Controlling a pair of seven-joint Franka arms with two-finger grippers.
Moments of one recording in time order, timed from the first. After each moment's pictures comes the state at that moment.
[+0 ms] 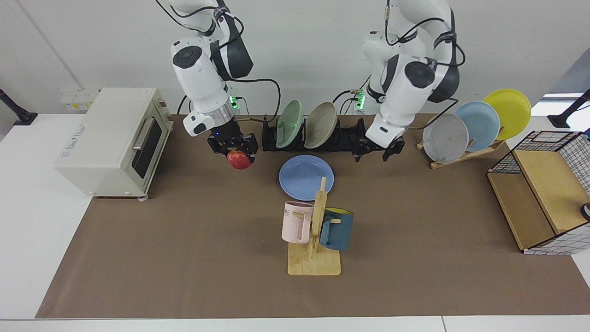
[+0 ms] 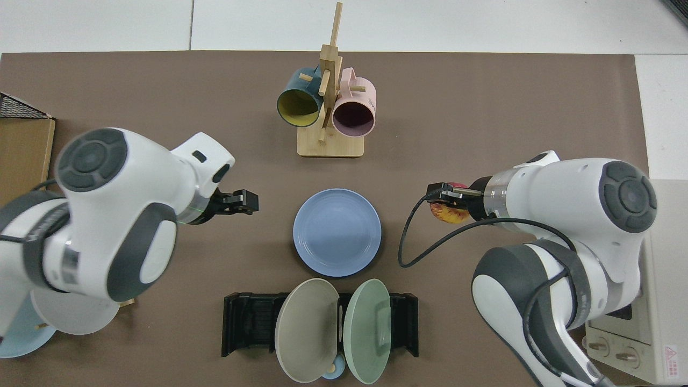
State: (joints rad) left arm -0.45 0.02 0.14 -1.94 -0.11 1.94 -0.31; right arm 0.55 -0.04 -0.27 -2.09 0.21 2.22 0.42
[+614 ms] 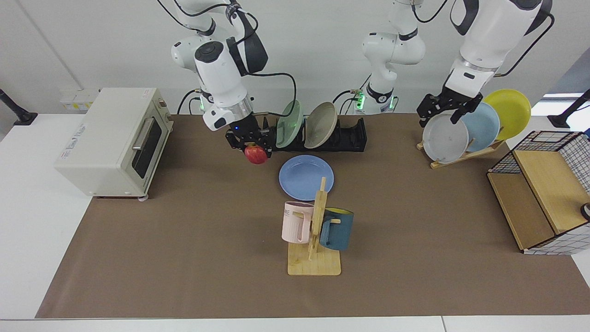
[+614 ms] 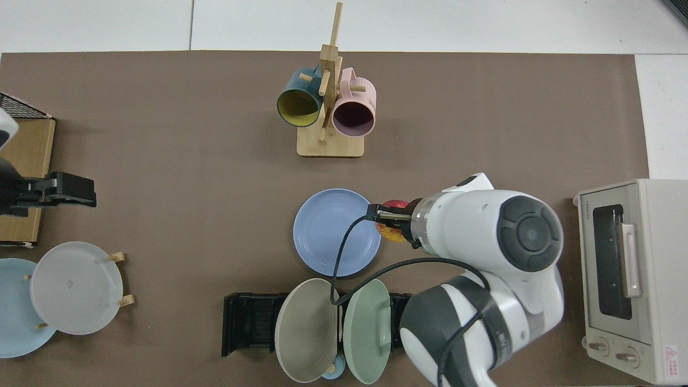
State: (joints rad) left arm -0.27 -0.07 0.21 -1.62 0.03 1.53 -0.15; right arm 0.75 -0.01 -0.26 -2.06 0.17 2.26 0.61
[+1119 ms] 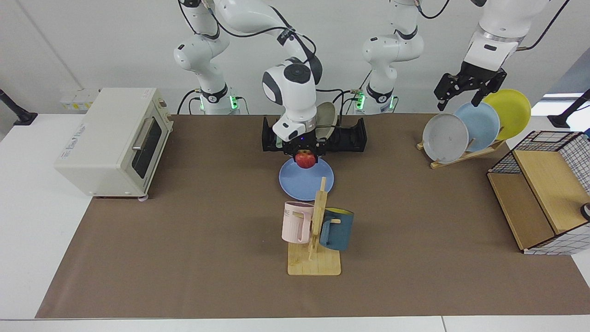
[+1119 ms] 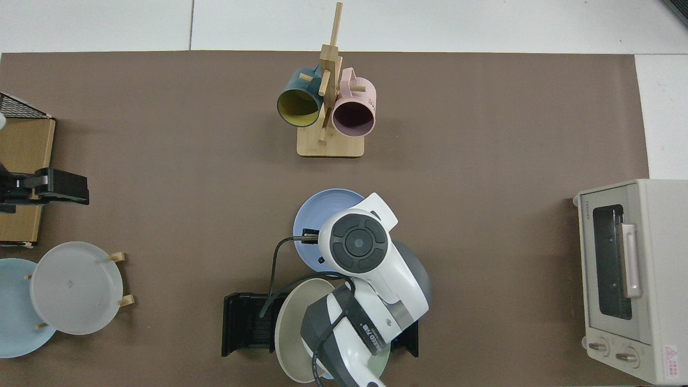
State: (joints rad) left arm 0.11 -0.05 -0.18 -1.53 0.04 1.47 -0.13; right arm 0.92 0.29 -0.26 -1.90 0.13 2.26 0.72
